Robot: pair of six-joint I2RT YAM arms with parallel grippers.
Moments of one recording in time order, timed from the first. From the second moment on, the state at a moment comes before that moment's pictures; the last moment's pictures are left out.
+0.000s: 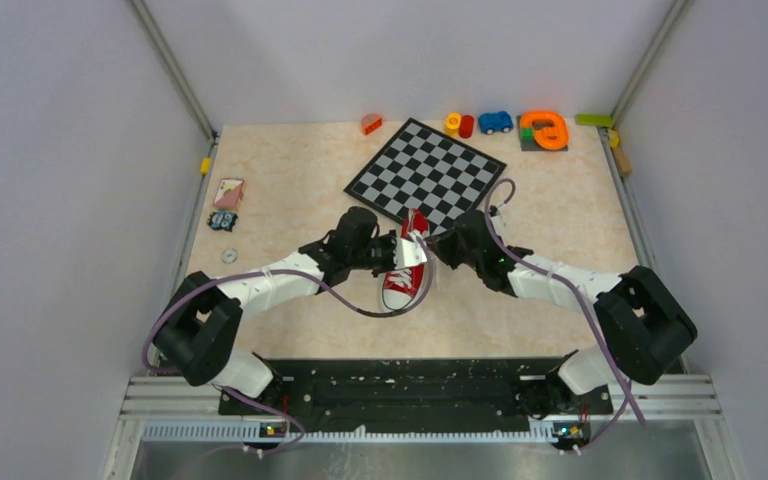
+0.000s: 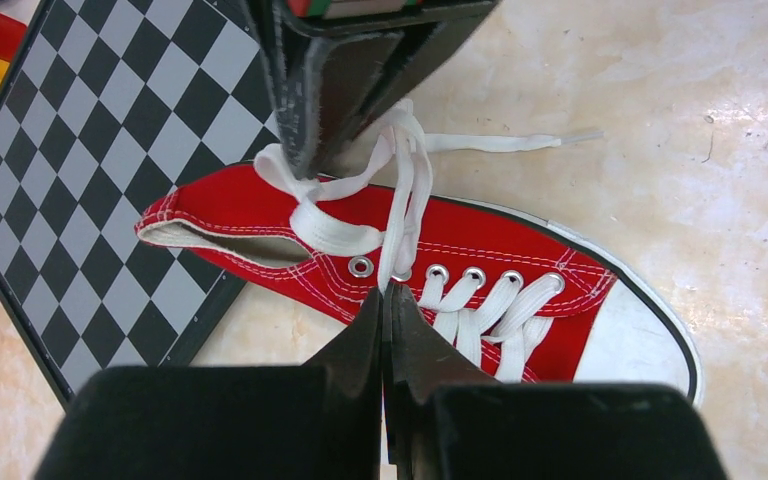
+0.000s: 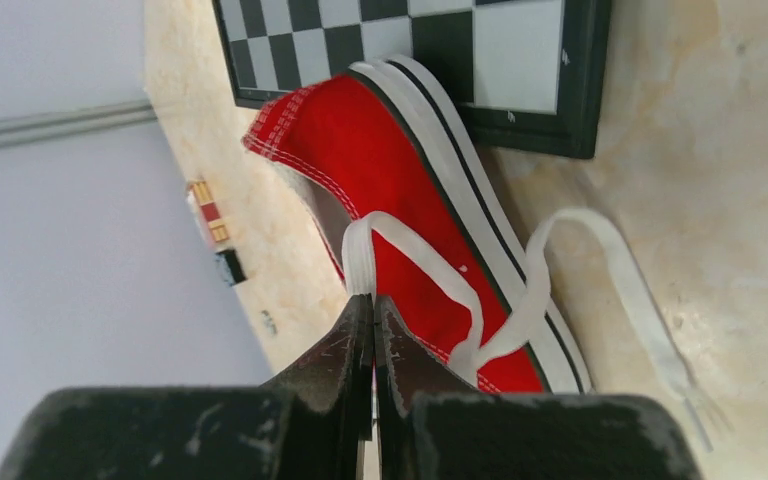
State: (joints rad) left arm -0.70 1.47 0.83 0.04 0.40 0.75; right arm 0.68 1.45 0.72 0.13 0.18 1.52
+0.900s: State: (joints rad) left arm -0.70 1.47 0.83 0.04 0.40 0.75; right arm 0.68 1.41 0.86 0.06 0.18 0.65
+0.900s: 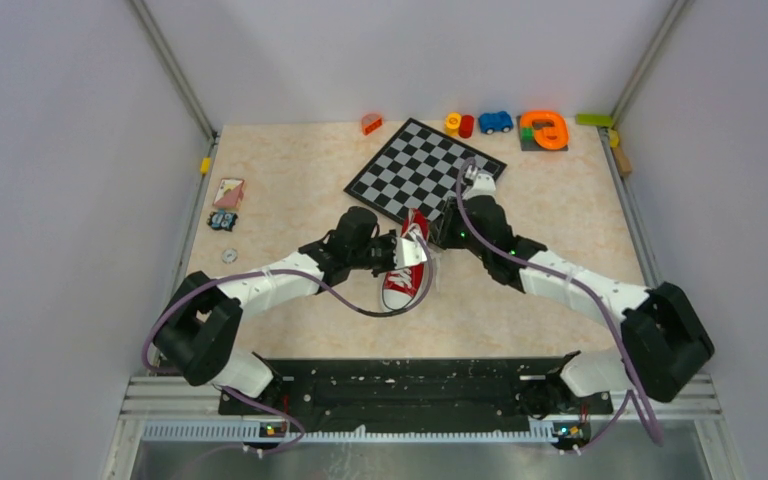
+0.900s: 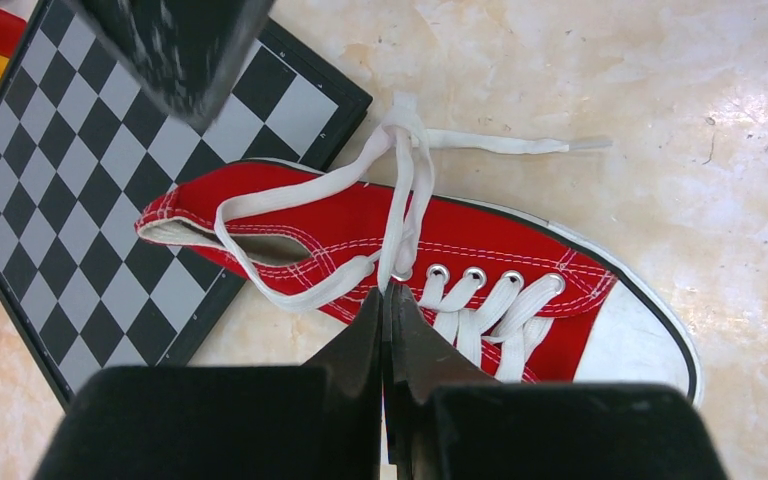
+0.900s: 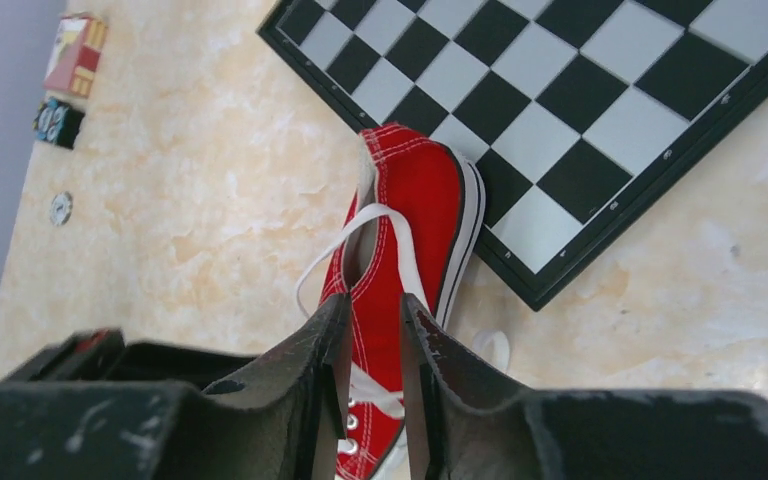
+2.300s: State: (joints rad) left arm -0.64 1.57 0.96 -0.01 0.43 0.51; right arm 0.68 1.47 0.52 0.69 -0.21 0.39
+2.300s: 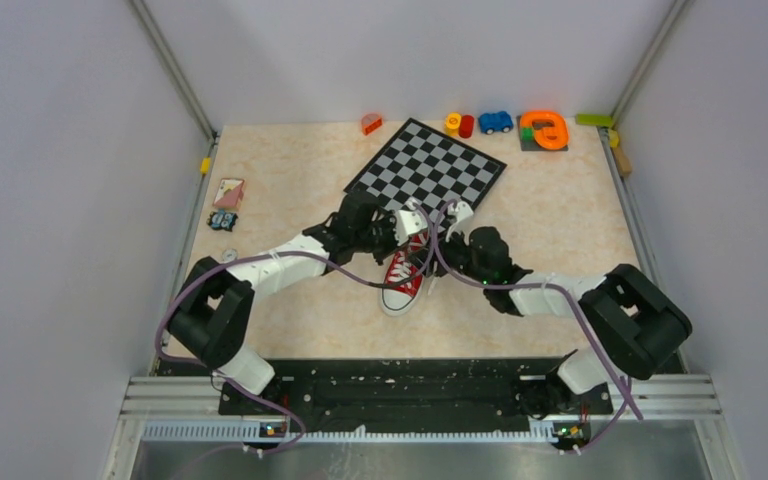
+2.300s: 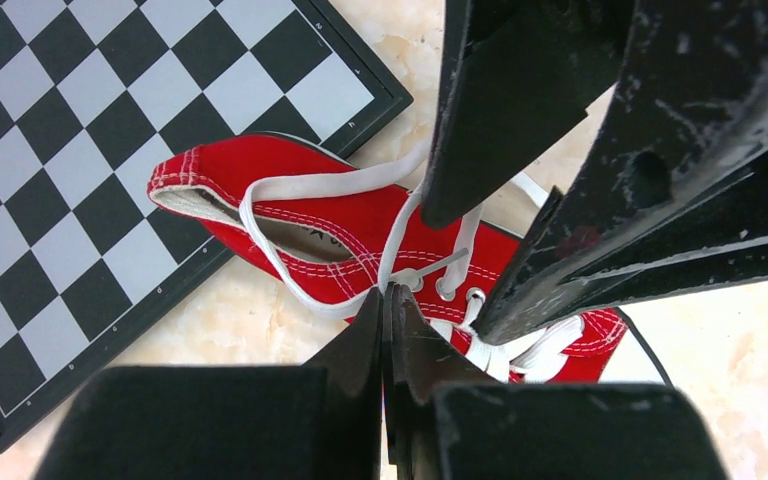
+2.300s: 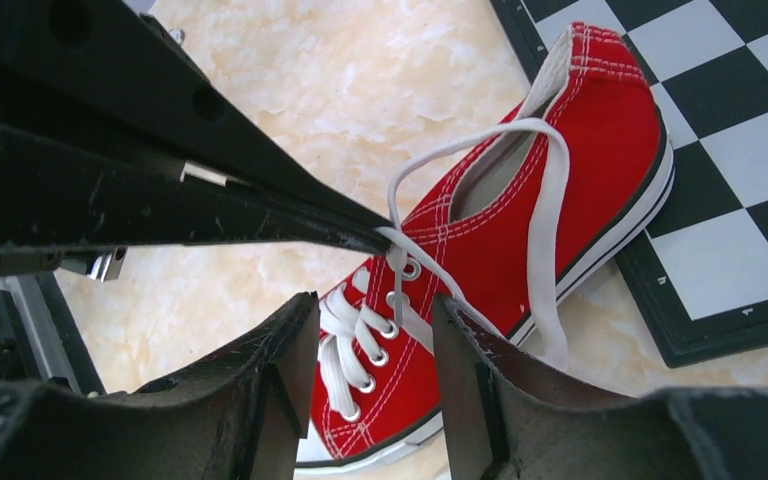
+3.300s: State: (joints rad) left arm -0.62 1.60 0.99 -0.05 0.46 0.50; right arm 0.68 1.56 0.59 0.68 -0.18 0.40
